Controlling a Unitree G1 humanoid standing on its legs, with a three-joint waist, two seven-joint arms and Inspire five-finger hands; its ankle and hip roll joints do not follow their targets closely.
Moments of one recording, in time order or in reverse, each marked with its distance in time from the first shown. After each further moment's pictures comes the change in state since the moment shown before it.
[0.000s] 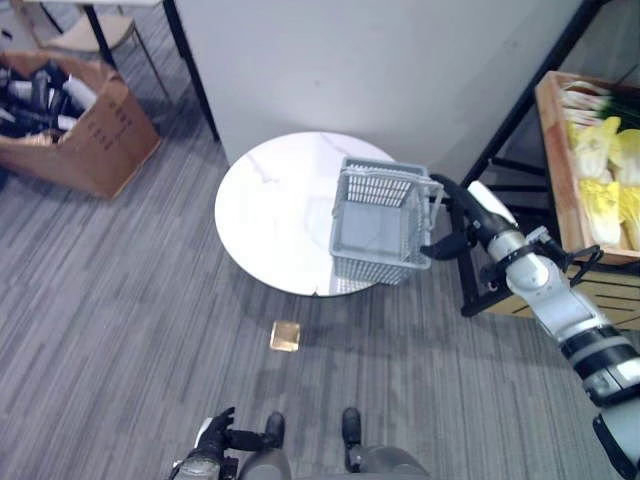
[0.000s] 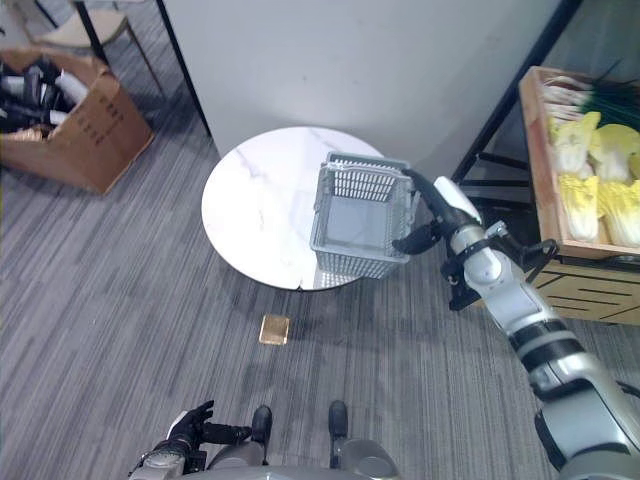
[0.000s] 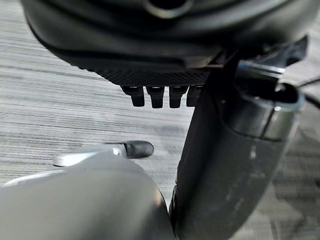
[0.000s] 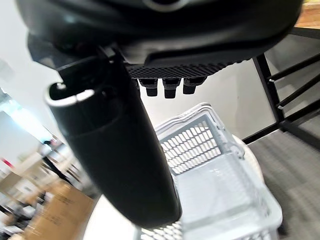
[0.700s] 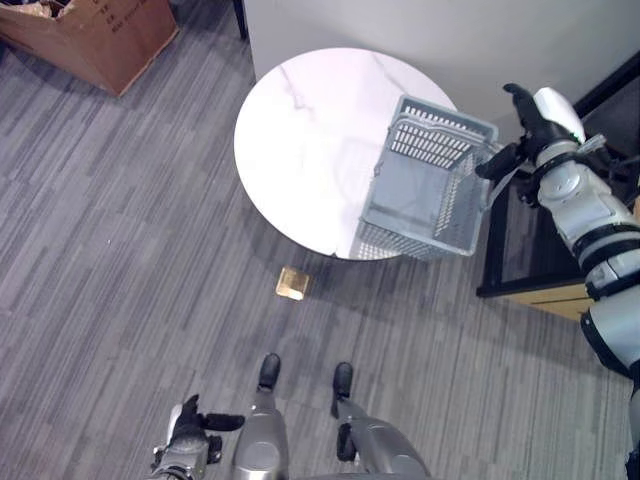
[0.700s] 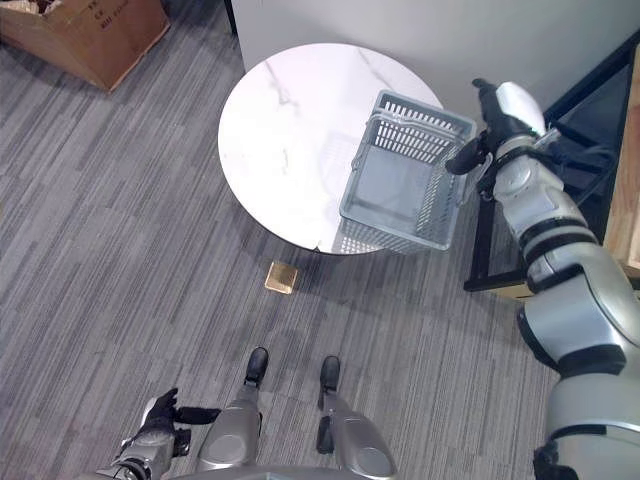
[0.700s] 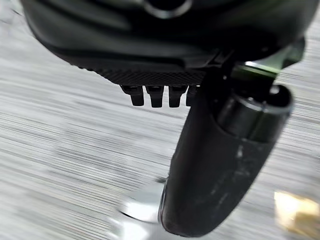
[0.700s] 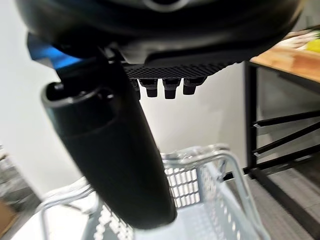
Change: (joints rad) left arm -0.086 0.067 0.012 0.176 -0.074 0.013 0.148; right arm -0.585 0.013 0.251 0.632 0.005 0.009 -0.107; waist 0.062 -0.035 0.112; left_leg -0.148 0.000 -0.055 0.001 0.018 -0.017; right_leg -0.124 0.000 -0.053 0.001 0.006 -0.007
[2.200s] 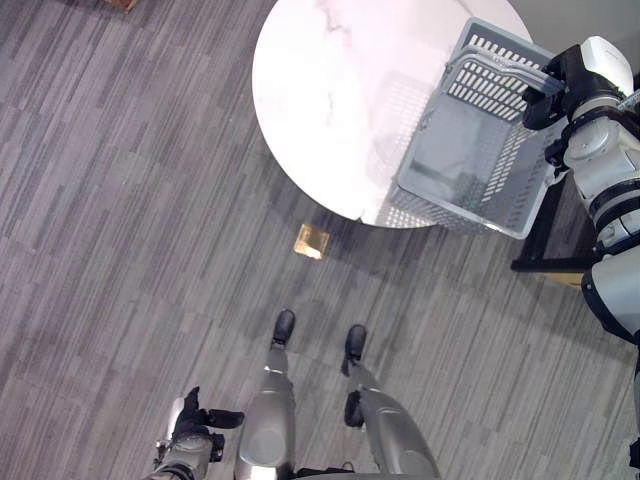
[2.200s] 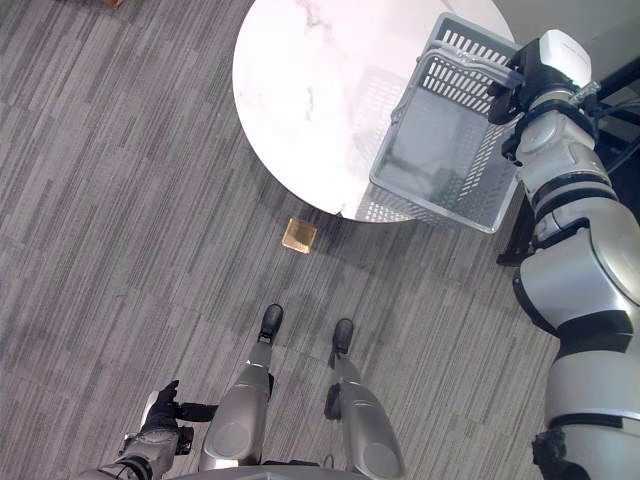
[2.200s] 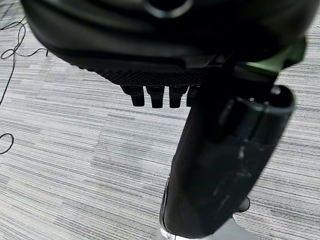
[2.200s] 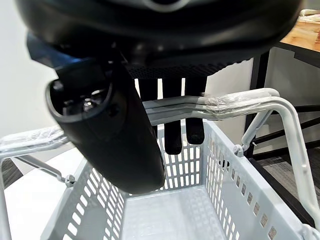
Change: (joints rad) left arm -0.028 -0.015 -0.122 -0.045 -0.017 -0.048 0.040; right arm -0.174 0.029 0.106 0.163 -0.010 0.000 -0.029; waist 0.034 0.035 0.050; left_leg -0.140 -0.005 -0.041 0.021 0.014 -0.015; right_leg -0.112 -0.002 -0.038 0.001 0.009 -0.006
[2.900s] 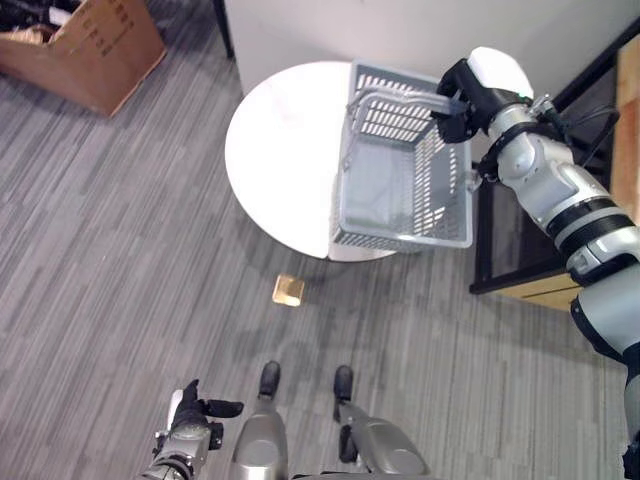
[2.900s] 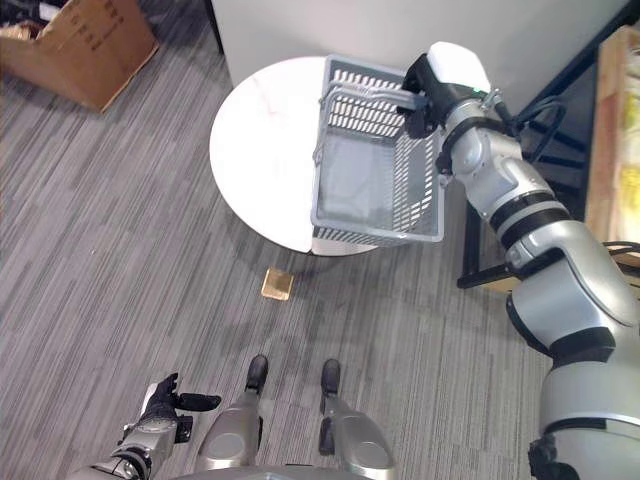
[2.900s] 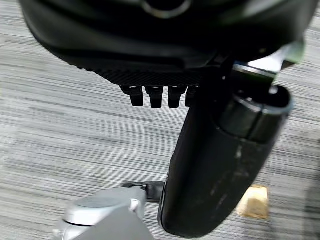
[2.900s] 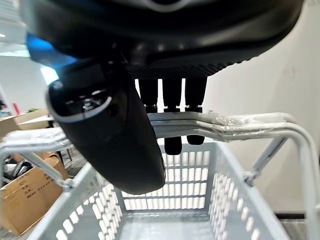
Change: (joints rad) left arm 0.002 0.010 0.113 -0.079 0.043 0.079 -0.025; right arm 0.222 -0.033 -0.045 -0.612 -0.156 0.009 0.058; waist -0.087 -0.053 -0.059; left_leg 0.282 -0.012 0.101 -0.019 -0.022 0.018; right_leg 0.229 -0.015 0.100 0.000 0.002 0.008
